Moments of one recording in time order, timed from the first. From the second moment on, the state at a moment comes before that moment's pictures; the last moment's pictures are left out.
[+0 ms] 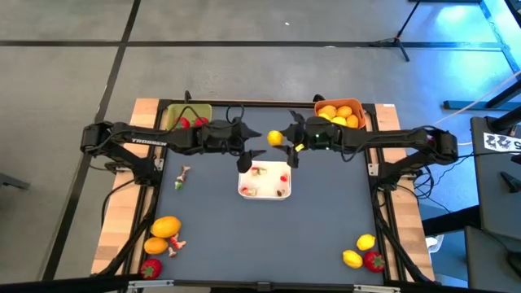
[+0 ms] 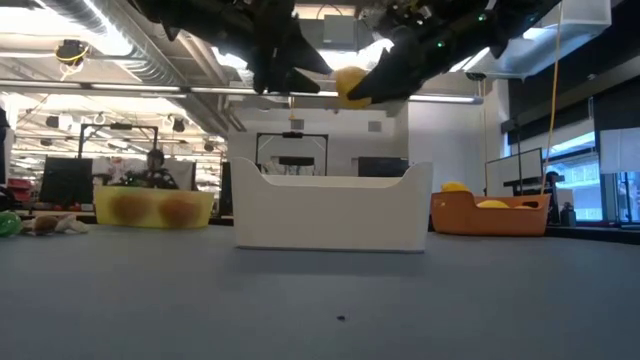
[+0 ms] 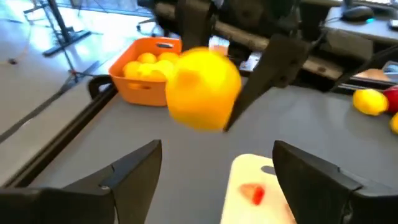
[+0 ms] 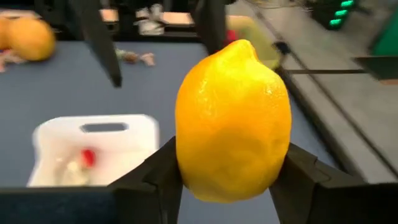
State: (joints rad) left arm 0.15 1.40 0.91 0.12 -0.12 -0.08; right arm -0.20 1.39 0.91 0.06 0.01 -0.13
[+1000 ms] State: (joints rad) left arm 0.19 1.41 0.91 0.05 -0.17 -0.10; right arm -0.62 1.10 0.91 -0.72 0.26 0.03
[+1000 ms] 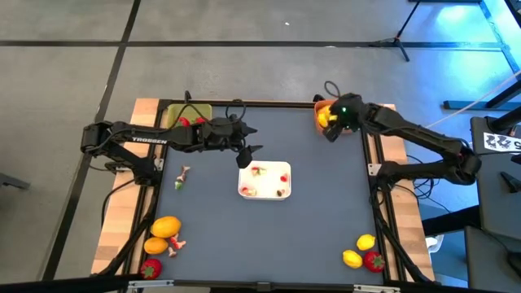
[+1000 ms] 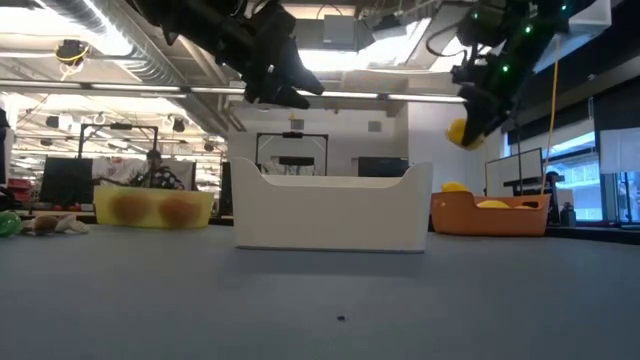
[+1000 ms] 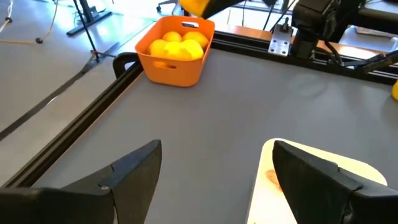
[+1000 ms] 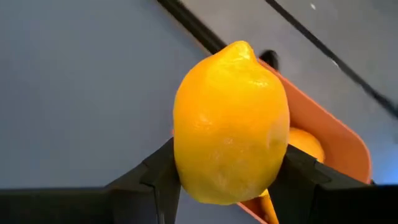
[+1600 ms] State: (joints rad) left arm 0.19 1.41 0.91 0.04 -0.17 -0.08; right arm -0.93 1.28 0.88 -0.70 0.16 0.00
